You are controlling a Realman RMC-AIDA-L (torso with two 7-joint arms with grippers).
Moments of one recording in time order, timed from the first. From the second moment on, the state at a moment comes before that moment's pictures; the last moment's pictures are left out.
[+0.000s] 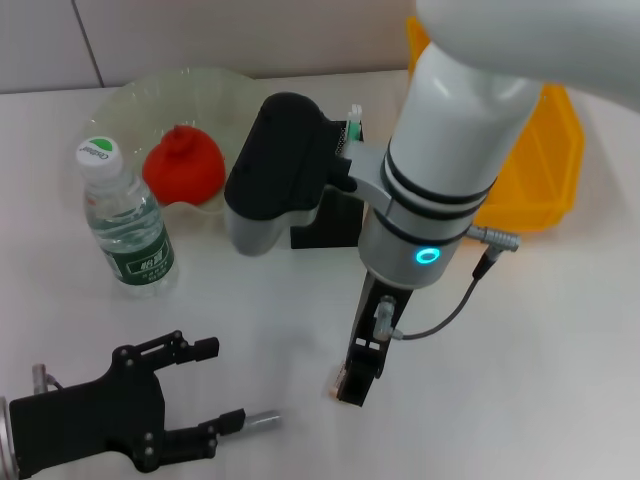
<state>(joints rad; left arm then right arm) -0.27 -1.98 1.34 0.49 1.42 1.52 -0.89 0.94 2.09 -1.86 -1.23 -2.43 -1.64 2.78</state>
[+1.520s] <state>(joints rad) -0.28 -1.99 1.35 0.49 1.44 1.56 -0.88 0.91 2.09 -2.07 -1.25 -2.47 -1.49 2.95</state>
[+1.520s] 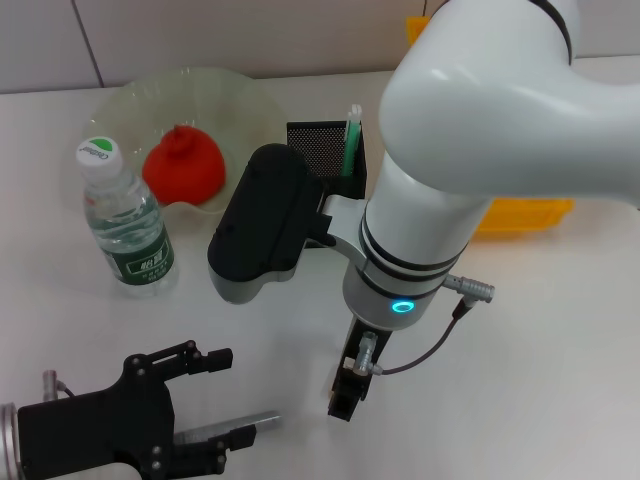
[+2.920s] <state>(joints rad) -0.27 -1.99 1.34 0.49 1.45 1.58 -0.88 0.86 2.09 -2.05 -1.28 -2.47 -1.47 2.95</state>
